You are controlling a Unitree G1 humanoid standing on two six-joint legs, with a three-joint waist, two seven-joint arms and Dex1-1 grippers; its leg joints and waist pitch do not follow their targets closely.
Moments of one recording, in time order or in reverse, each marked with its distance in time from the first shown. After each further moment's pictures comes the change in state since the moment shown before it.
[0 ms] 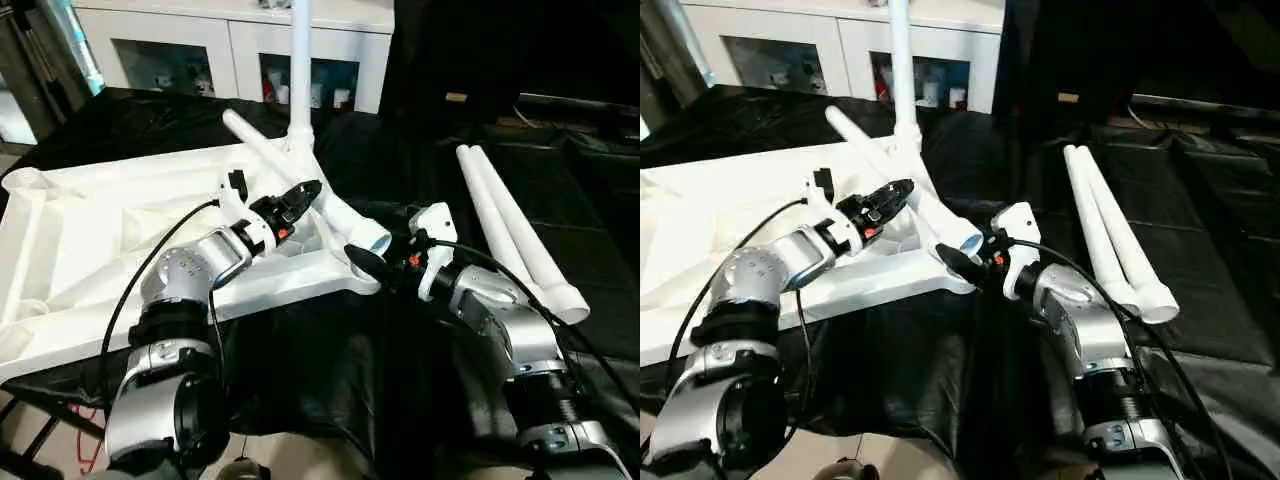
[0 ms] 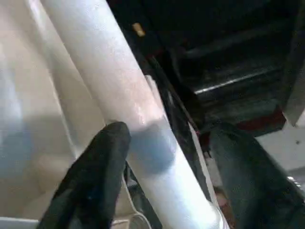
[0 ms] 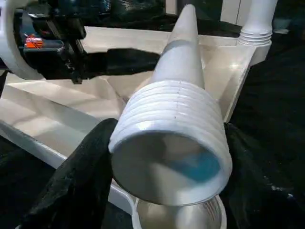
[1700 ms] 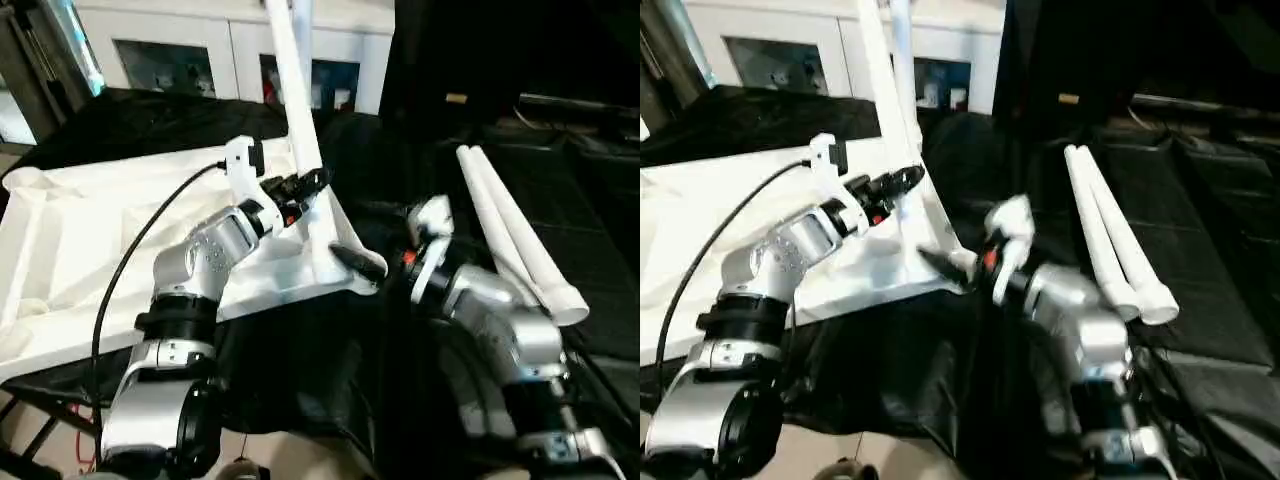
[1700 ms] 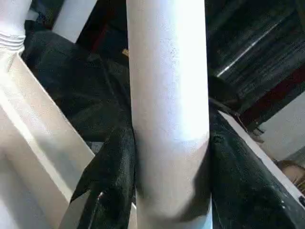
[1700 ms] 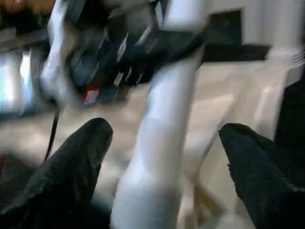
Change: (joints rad) left arm 0.032 0.039 -0.276 -0.162 0.144 -0.226 -0.094; right arm -0.024 0.029 -0.073 -0.137 0.202 0.207 0.000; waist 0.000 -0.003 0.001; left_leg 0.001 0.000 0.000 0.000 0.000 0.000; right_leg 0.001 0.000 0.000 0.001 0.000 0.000
